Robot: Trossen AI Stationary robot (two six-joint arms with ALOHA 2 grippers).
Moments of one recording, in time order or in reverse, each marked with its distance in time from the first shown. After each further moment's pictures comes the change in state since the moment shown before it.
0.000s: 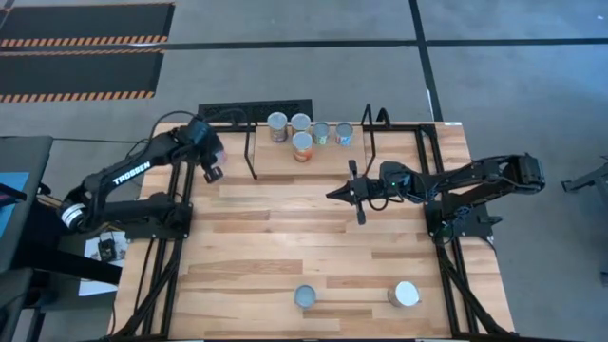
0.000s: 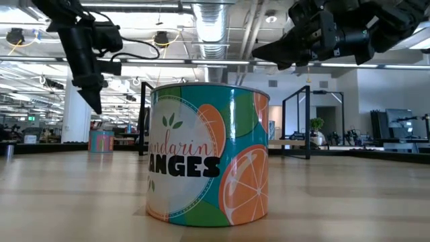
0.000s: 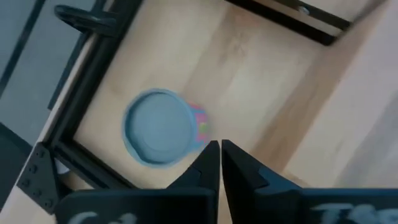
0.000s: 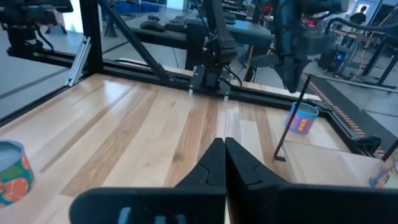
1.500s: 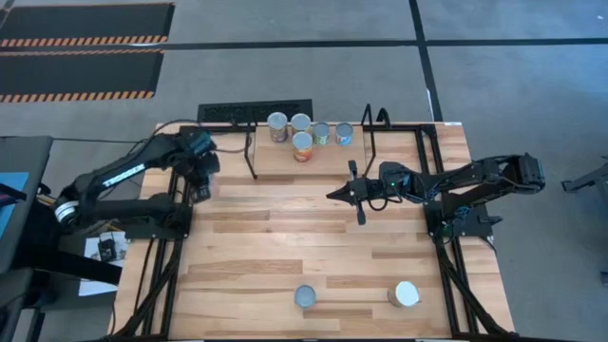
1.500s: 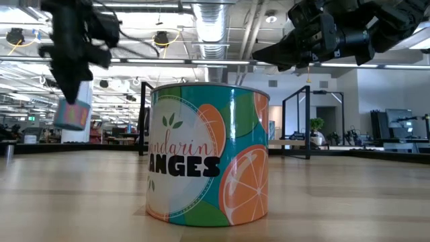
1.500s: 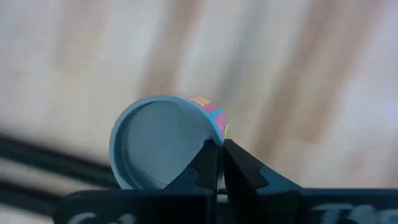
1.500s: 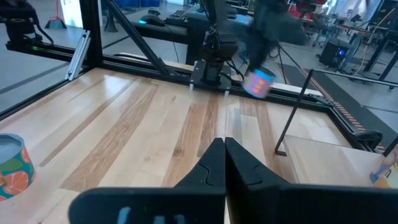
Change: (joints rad) left arm -0.187 -0.029 0.120 -0.455 0.141 -0.043; right arm -0.002 0.002 0.000 -0.020 0.001 -0.007
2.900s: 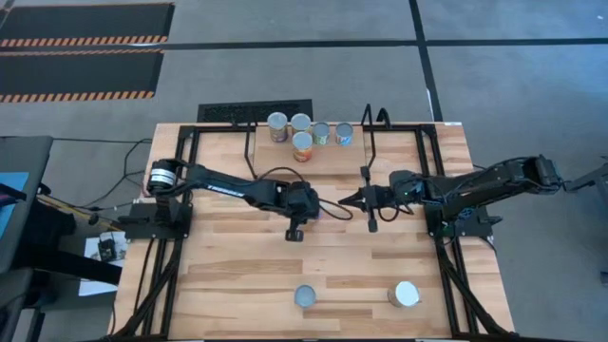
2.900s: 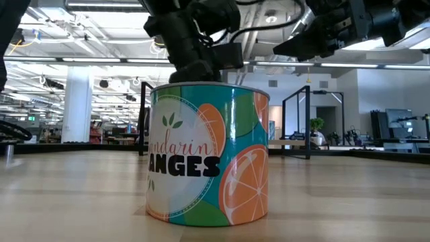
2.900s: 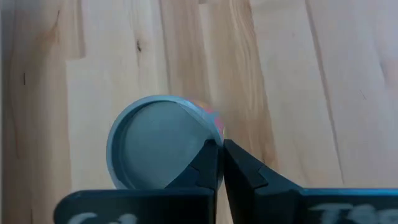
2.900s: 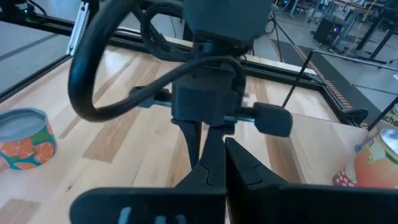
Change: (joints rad) left arm -0.717 0.918 0.483 0.791 -0.146 -0.197; right arm 0.138 -0.220 0.002 -0.332 0.192 -0.003
